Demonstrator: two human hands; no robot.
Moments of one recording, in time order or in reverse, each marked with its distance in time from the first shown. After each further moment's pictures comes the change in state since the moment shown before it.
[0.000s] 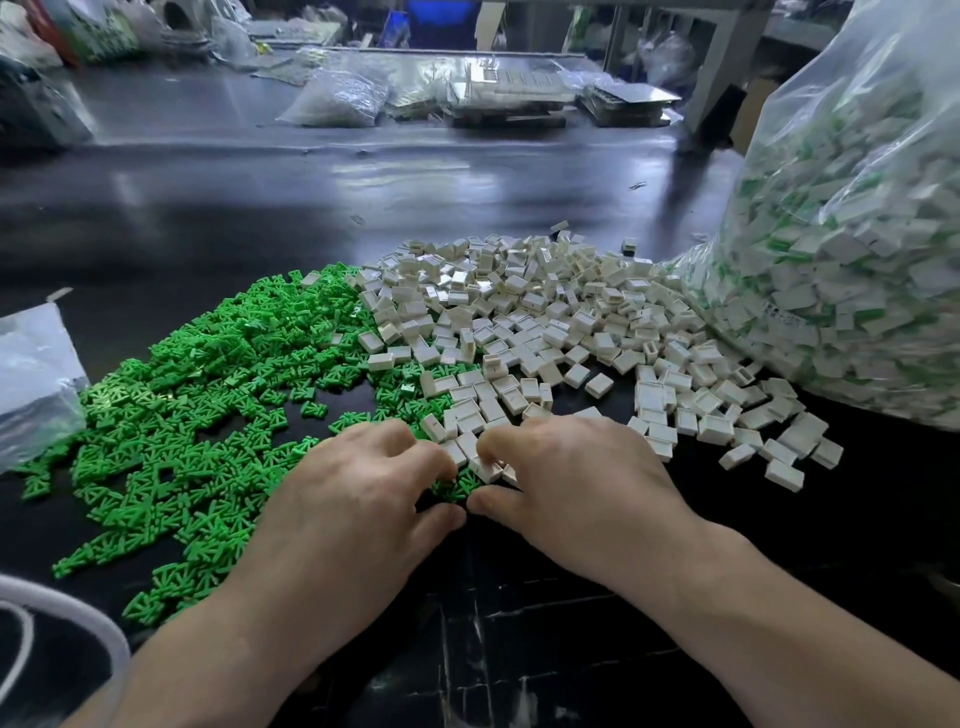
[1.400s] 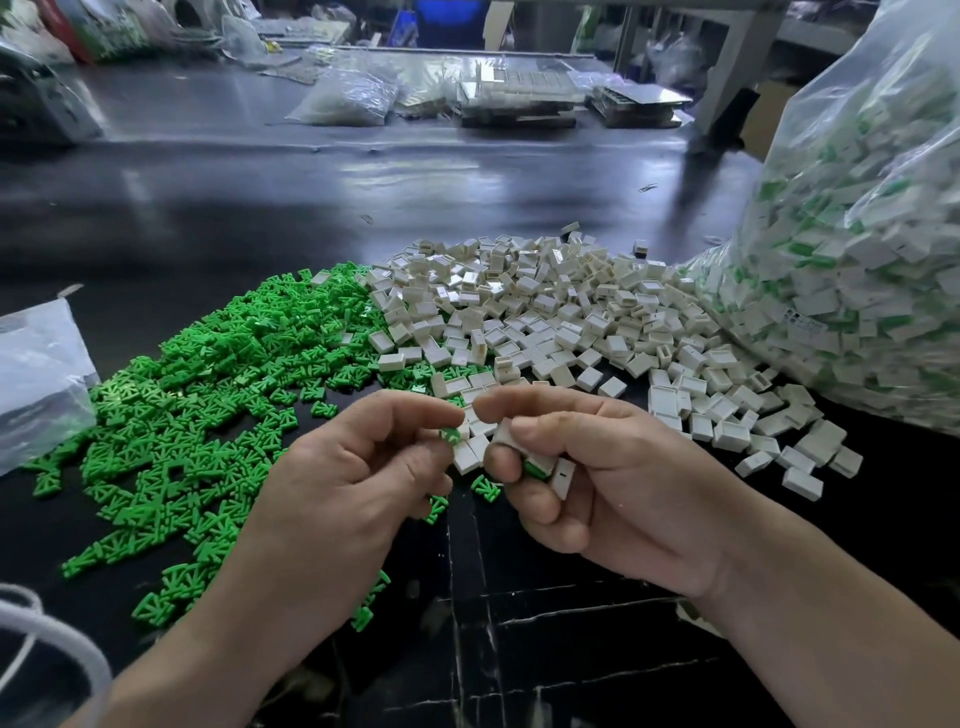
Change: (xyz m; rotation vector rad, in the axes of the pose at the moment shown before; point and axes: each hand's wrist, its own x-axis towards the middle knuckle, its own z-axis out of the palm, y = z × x) left_hand -0.002 0.005 -0.016 -1.103 0.106 -0.363; right_hand -0.001 0.015 -0.009 1.820 -0.423 0.050
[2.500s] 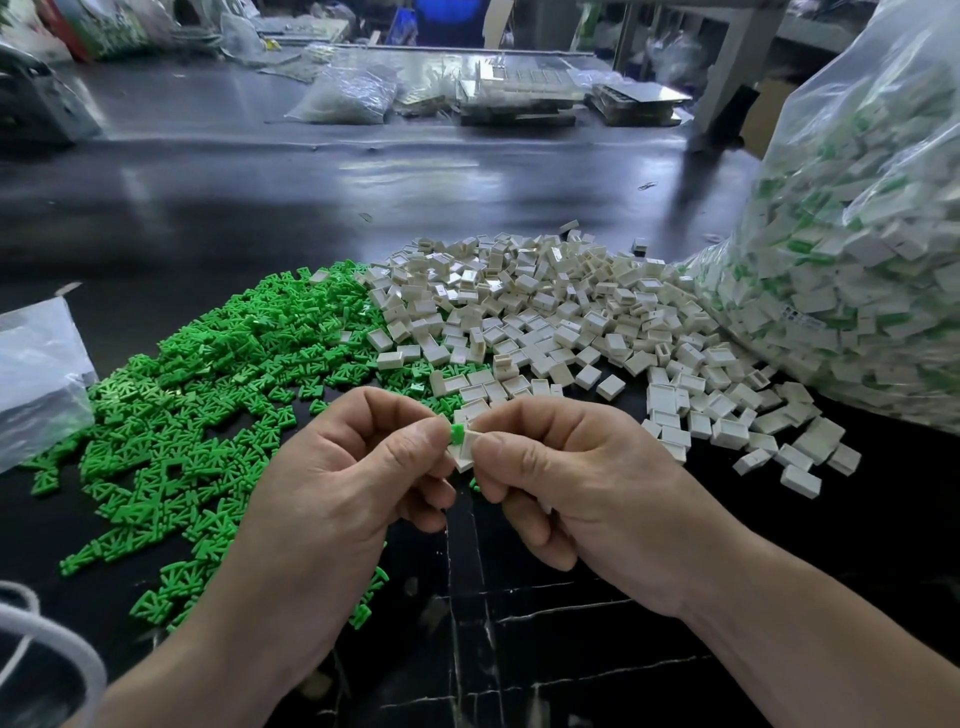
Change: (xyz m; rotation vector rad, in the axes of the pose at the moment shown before) left_hand 0.001 -0.007 0.002 -0.343 0.006 -0.073; right_hand -0.003 0.013 0.009 -0.417 0.108 -0.189
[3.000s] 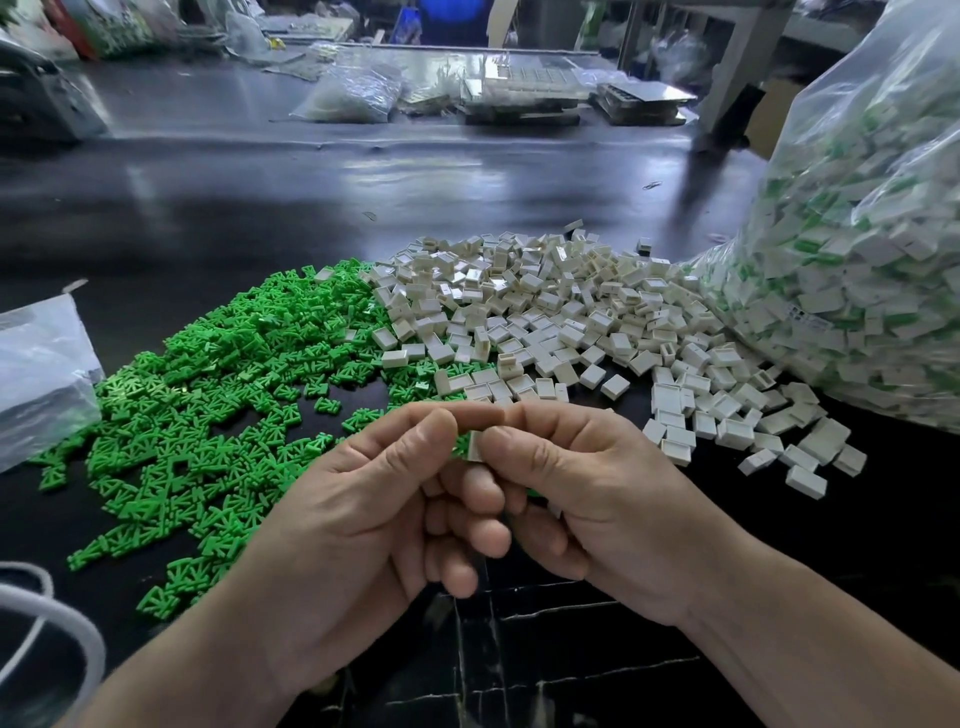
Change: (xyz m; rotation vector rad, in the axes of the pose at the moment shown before) left_hand -0.003 0.011 0.005 -0.513 -0.357 -0.265; right_hand 0.000 0.002 0.004 0.168 -0.062 0.026
